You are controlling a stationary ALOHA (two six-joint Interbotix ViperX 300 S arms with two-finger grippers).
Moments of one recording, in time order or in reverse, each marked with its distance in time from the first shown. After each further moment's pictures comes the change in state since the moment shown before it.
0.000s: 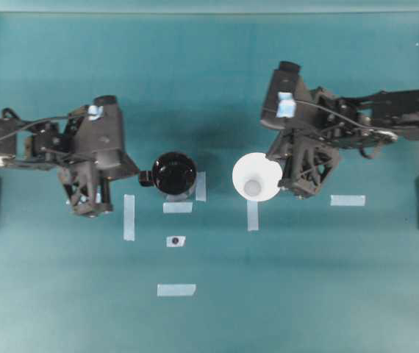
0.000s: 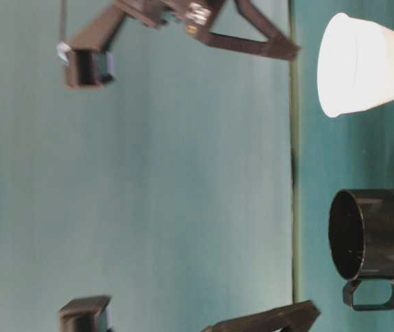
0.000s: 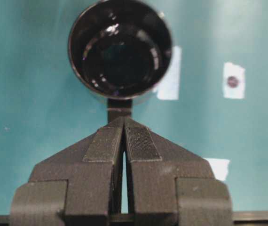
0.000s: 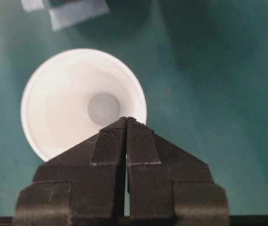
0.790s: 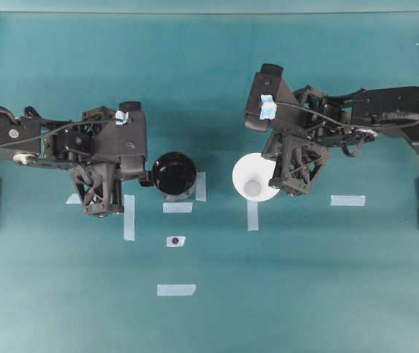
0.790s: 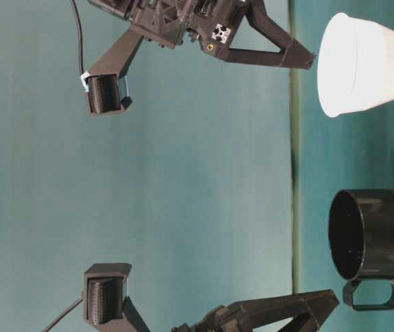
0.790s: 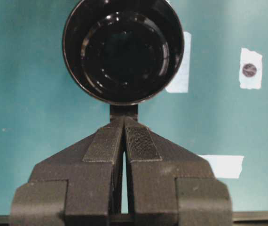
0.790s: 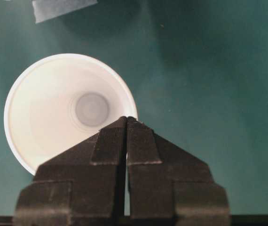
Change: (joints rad) left arm 0.000 0.067 -0.074 0.002 0.098 0.048; right arm -0.003 0.035 -0.052 -0.035 0.051 0.000
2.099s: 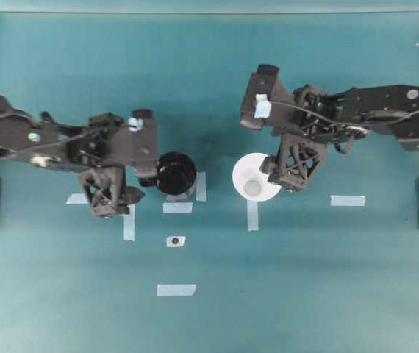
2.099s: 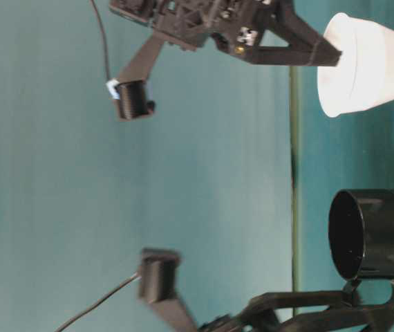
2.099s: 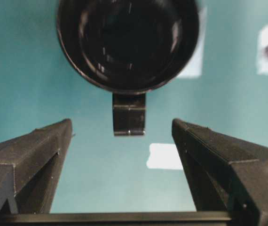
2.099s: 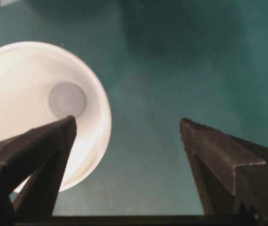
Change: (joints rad) left arm 0.012 0.127 -0.020 0.002 0.003 -0.006; right arm -0.026 0.071 0.000 -0.021 0.009 0.000
